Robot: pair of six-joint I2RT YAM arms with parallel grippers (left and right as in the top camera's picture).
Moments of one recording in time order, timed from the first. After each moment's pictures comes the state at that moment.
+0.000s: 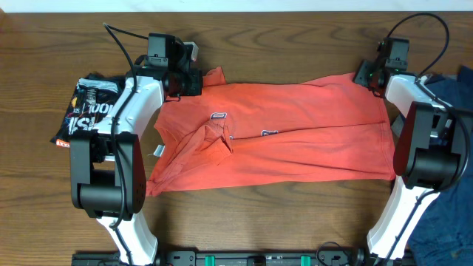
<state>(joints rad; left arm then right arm) -0.11 1.95 1.39 -0.48 0.36 -0.10 -0.15 2.19 1.45 -0.21 0.01 0.28</state>
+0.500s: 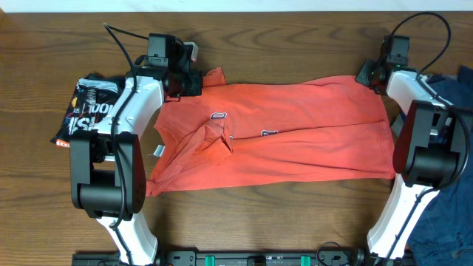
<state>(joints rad) -0.11 1.95 1.39 -0.49 0.36 -0.10 -0.15 2.21 1.52 -0.36 0.05 0.33</state>
